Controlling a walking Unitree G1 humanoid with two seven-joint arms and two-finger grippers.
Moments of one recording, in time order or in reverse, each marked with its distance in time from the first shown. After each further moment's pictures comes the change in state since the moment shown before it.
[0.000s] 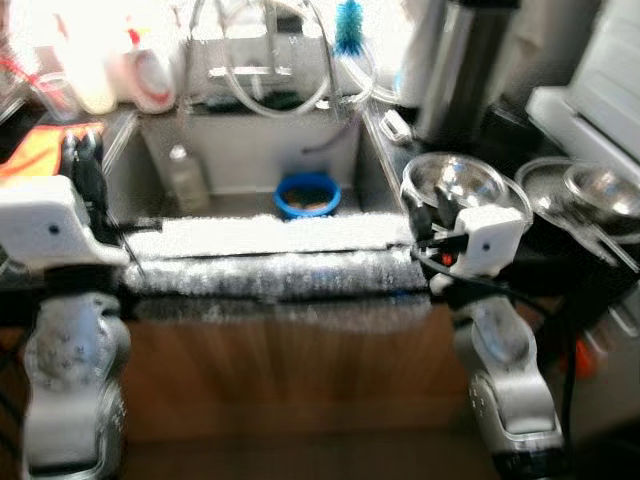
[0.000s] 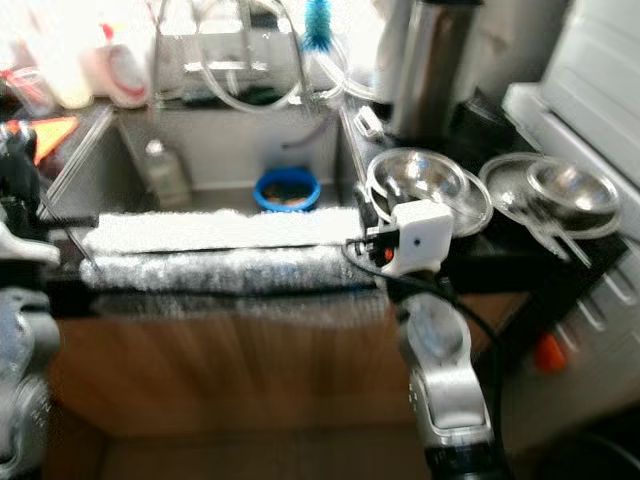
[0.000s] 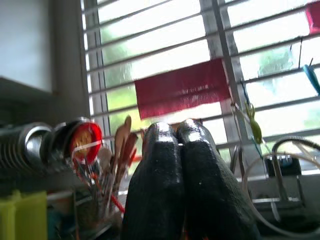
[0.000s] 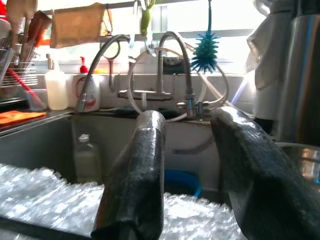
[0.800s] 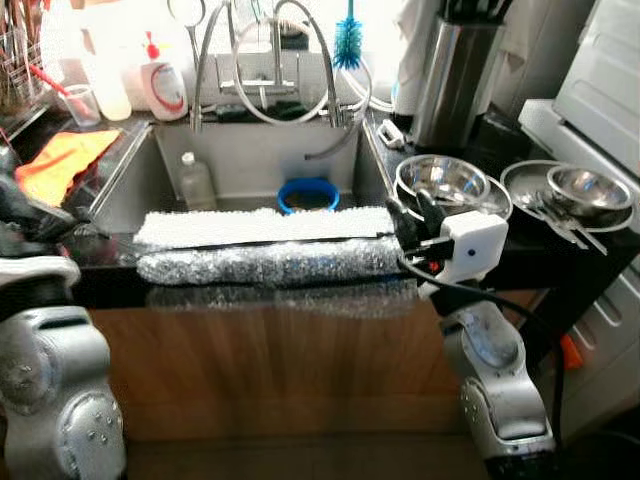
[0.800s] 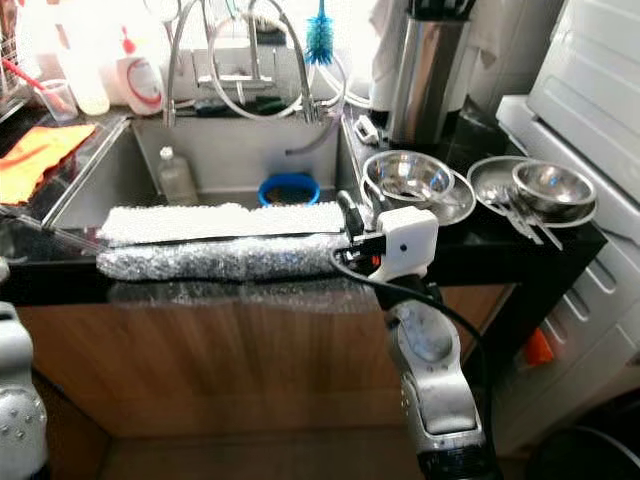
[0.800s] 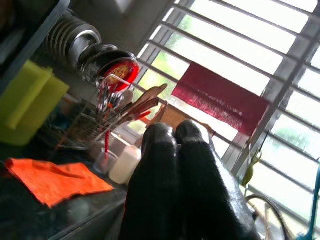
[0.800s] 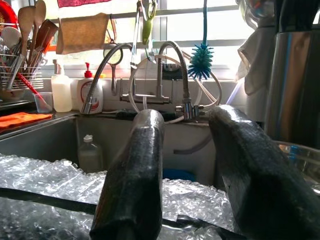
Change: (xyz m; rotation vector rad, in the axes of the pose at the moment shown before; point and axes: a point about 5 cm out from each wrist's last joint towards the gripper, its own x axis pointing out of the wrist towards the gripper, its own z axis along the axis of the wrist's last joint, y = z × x) left arm -0.023 0.028 -0.023 -0.640 0.138 0.410; right arm -0.003 0.000 -0.003 0.006 0.014 0.007
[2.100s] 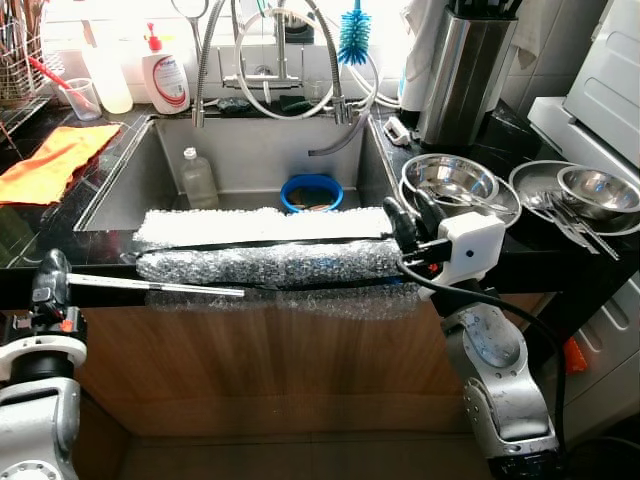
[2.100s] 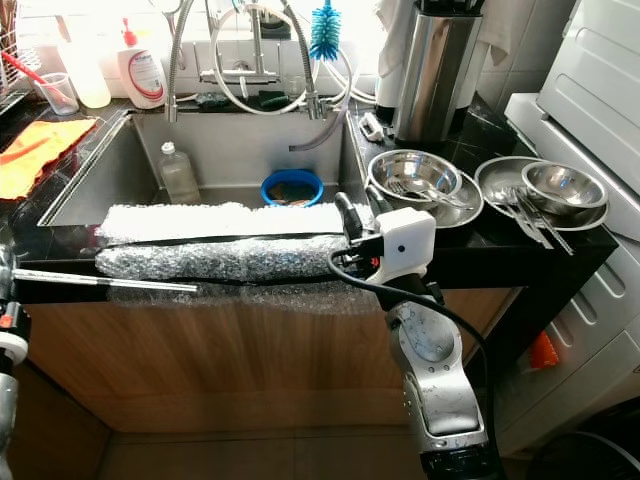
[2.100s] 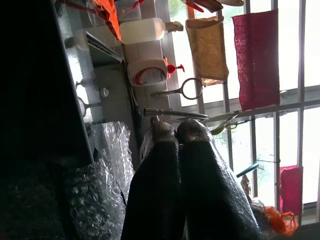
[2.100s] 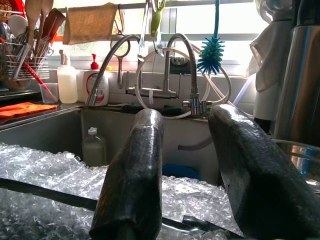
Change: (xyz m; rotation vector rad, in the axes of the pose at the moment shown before) left arm -0.042 0.082 -0.052 -0.780 0.446 0.194; right arm 0.000 0.000 0.000 -0.023 0.003 0.030
